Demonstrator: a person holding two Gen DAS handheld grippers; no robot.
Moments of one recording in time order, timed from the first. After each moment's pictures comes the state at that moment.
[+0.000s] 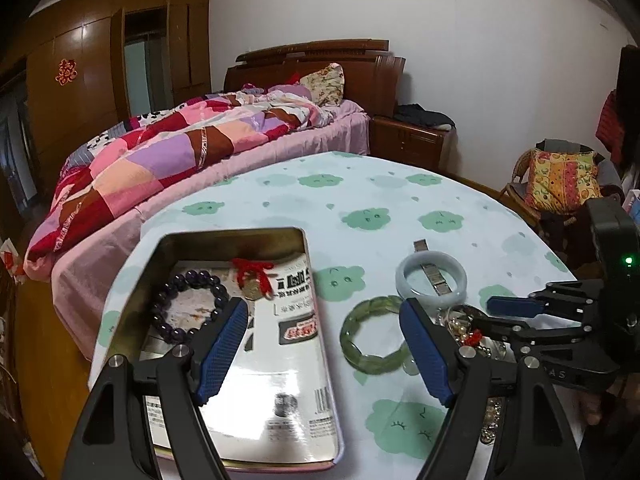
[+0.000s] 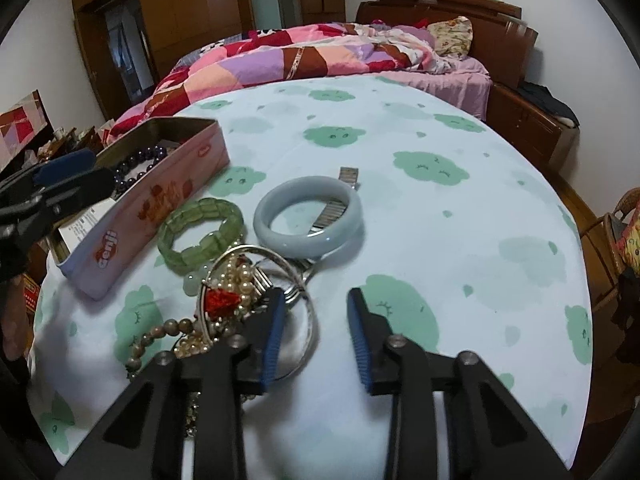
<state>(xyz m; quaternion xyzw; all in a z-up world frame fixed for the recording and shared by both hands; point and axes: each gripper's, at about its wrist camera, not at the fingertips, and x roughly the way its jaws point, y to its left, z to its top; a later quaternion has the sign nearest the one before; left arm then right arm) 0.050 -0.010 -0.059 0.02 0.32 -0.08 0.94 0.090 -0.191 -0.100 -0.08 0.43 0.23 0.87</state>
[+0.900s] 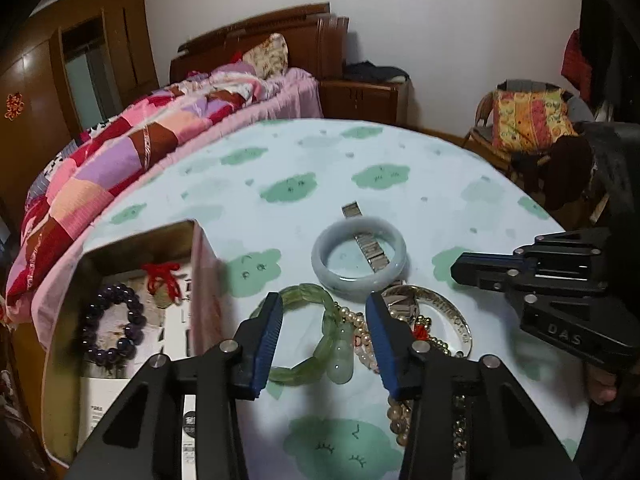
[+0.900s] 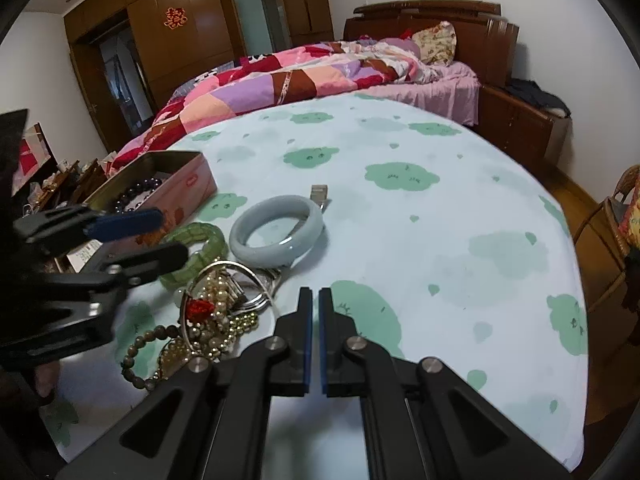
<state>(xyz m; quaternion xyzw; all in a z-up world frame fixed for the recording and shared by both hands) 0.073 -0.077 -0.083 0.09 0.37 -0.15 0.91 0.088 -0.222 -0.093 -0.03 0.40 0.23 0.89</state>
